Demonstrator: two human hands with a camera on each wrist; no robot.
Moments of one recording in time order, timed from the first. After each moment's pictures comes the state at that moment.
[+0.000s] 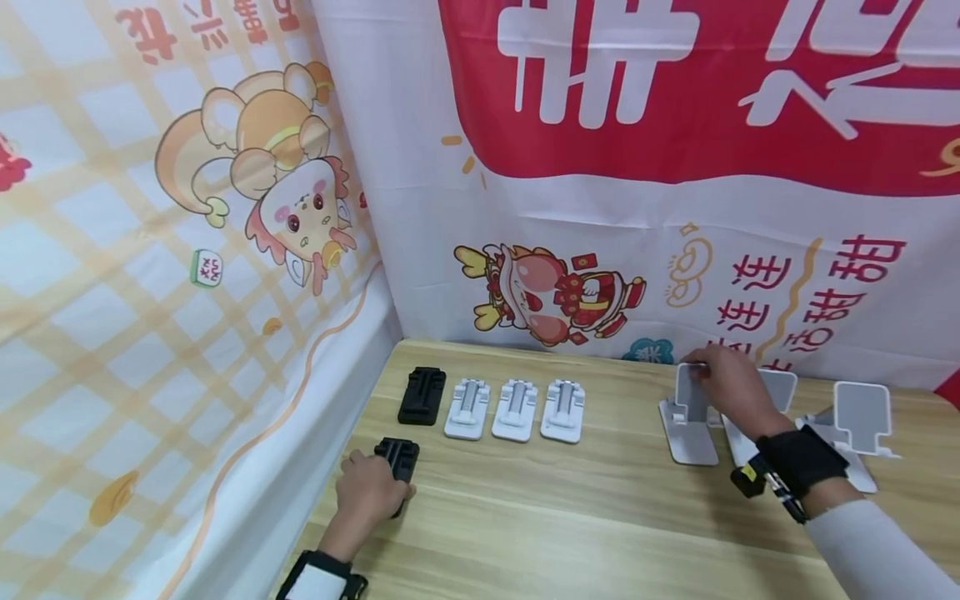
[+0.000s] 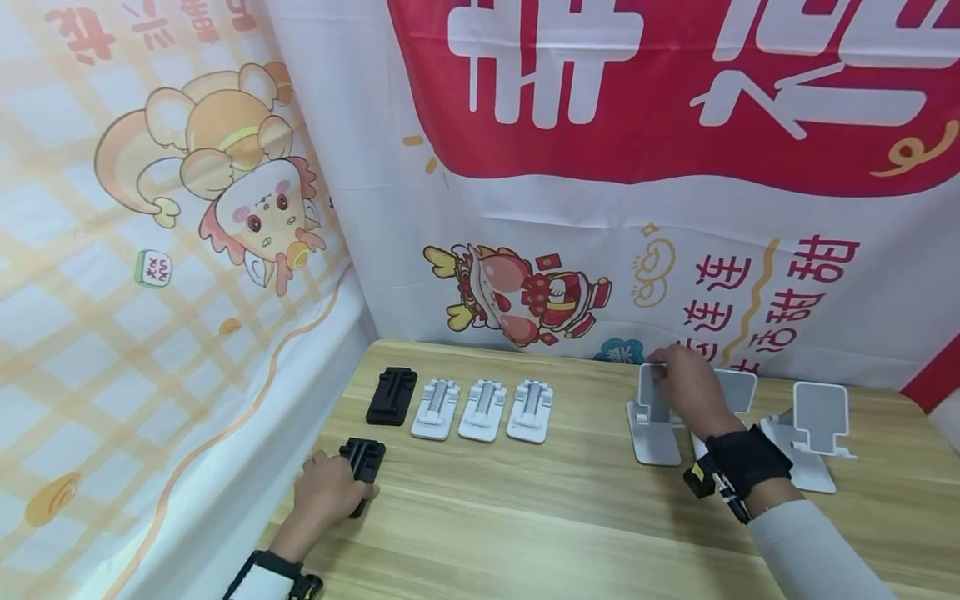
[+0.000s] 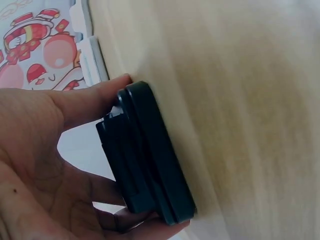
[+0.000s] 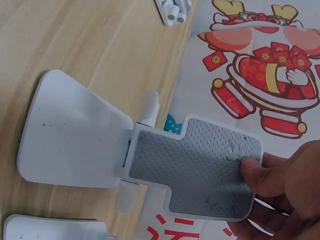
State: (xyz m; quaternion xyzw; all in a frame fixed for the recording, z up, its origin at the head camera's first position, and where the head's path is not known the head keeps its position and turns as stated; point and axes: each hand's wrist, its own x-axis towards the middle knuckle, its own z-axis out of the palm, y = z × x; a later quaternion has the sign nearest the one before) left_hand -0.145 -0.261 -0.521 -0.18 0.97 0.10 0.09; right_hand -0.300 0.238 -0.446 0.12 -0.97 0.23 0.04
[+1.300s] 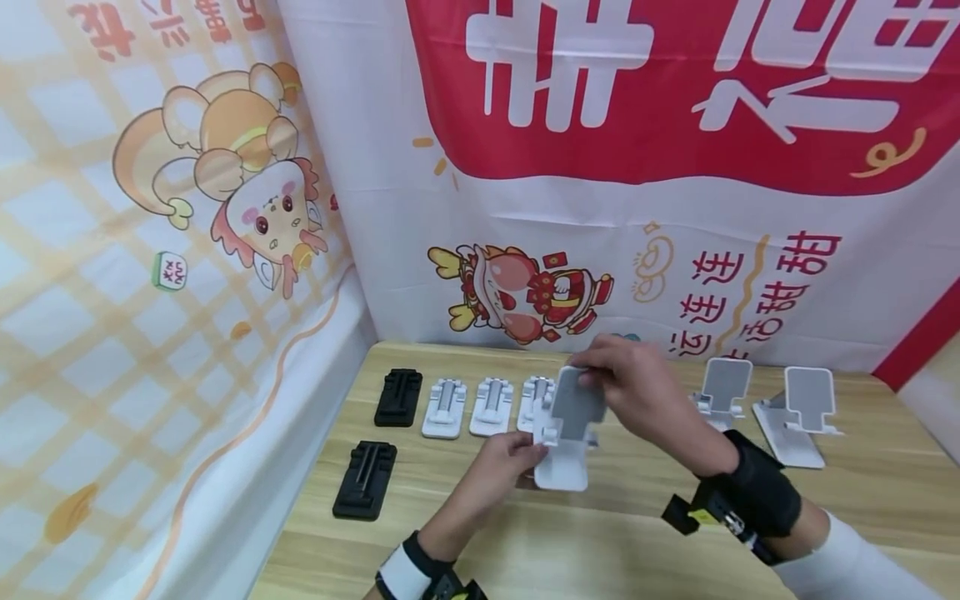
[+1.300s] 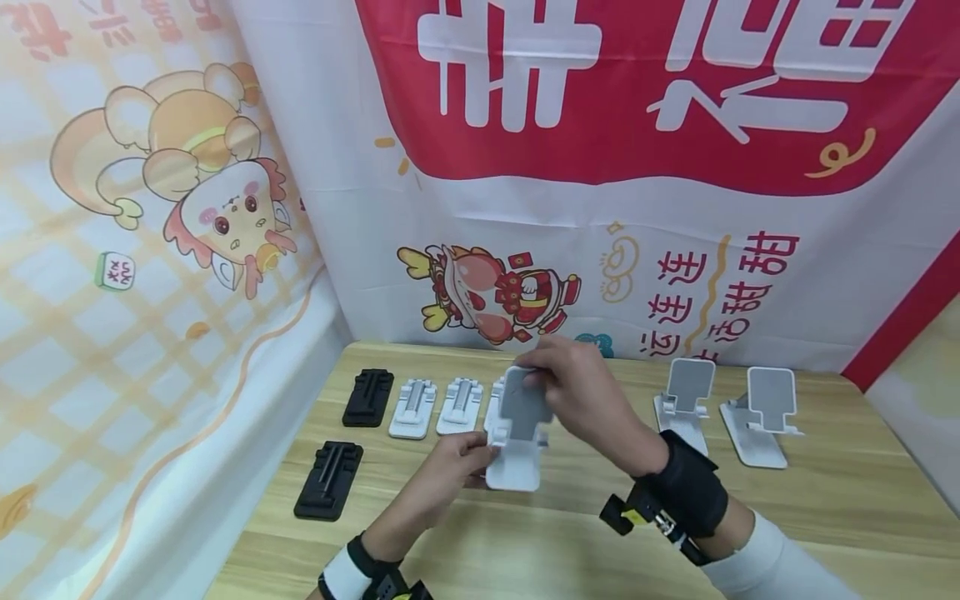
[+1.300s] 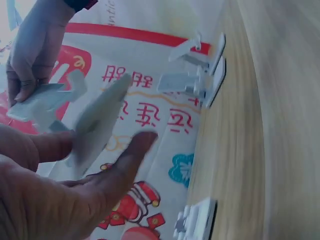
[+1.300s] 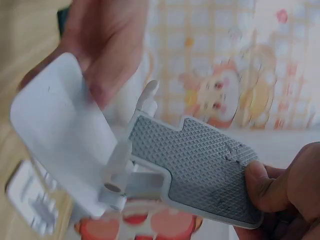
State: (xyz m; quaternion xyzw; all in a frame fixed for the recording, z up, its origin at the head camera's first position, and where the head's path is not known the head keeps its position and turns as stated) left_hand -0.152 -0.079 -0.456 0.02 0.69 0.70 0.19; right_hand -0.189 0.131 -0.342 0.28 -0.90 0.29 0.13
